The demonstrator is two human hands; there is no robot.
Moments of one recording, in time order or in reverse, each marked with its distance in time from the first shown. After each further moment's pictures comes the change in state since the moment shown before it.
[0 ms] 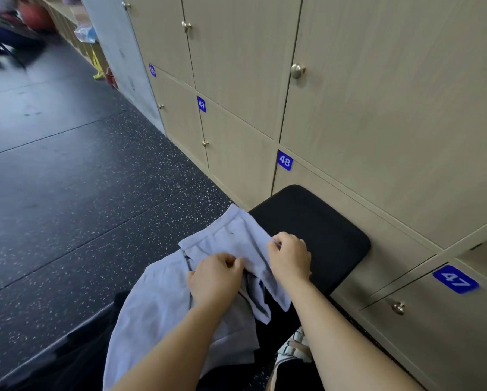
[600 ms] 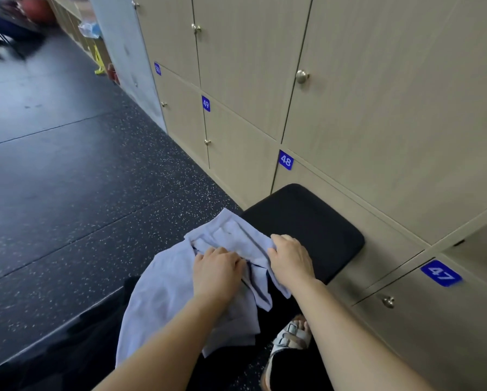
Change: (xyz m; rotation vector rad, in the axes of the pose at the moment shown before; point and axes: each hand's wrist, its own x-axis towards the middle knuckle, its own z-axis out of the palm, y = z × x) left_hand -0.012 -0.016 -0.014 0.384 -0.050 0.375; right_hand -0.032 -0.010 -0.025 -0.378 -0.150 -0.204
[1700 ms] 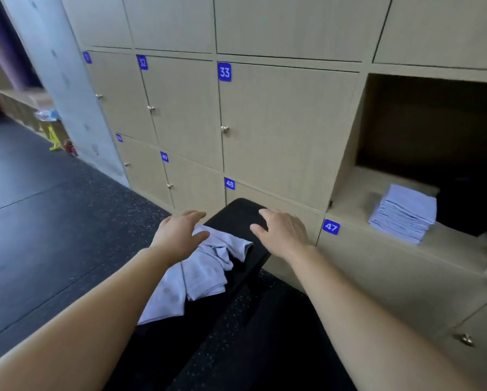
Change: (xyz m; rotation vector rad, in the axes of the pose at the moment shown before) left_hand -0.116 0.021 -0.159 -0.063 0.074 0.389; right_hand -0.202 -0.007 -0.144 -0.071 0.285 0.040
